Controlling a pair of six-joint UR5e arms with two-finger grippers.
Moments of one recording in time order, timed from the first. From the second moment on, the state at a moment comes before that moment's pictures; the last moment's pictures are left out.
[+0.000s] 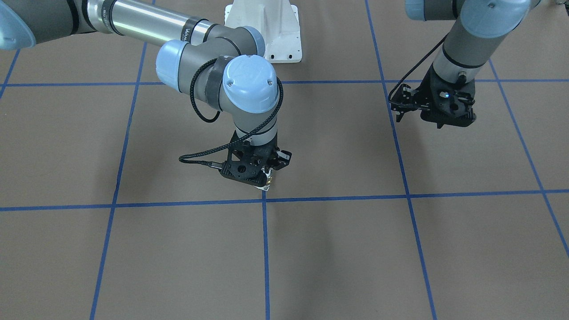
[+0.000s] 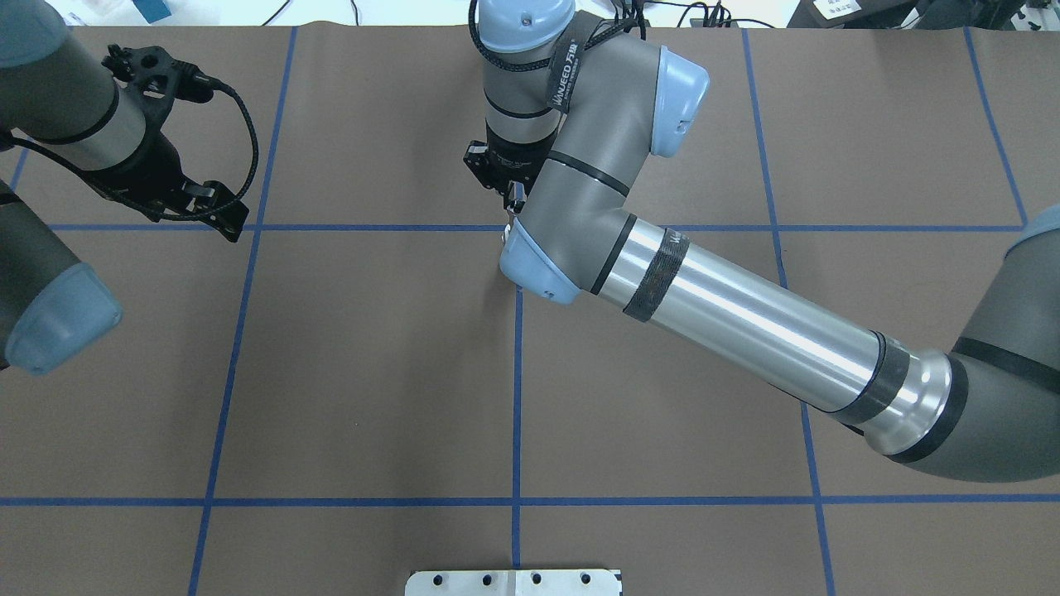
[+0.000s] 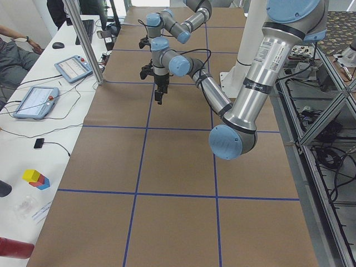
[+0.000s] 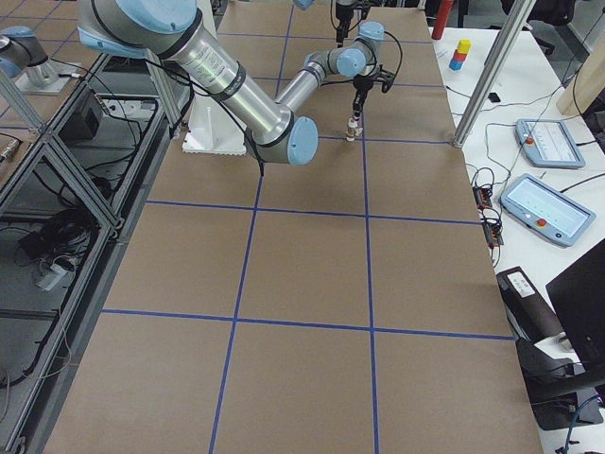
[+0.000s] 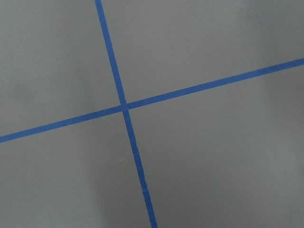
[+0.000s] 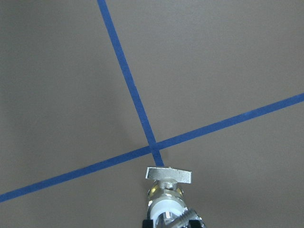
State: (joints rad) left arm -0.92 -1.97 -1.99 -1.30 -2.11 -0.57; right arm 0.69 -0.53 1.28 -1.64 2.04 1.38
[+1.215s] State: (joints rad) left arm -0.92 -1.97 -1.99 -1.30 -2.13 -0.58; right arm 0.68 -0.54 1.26 -1.62 2.04 1.39
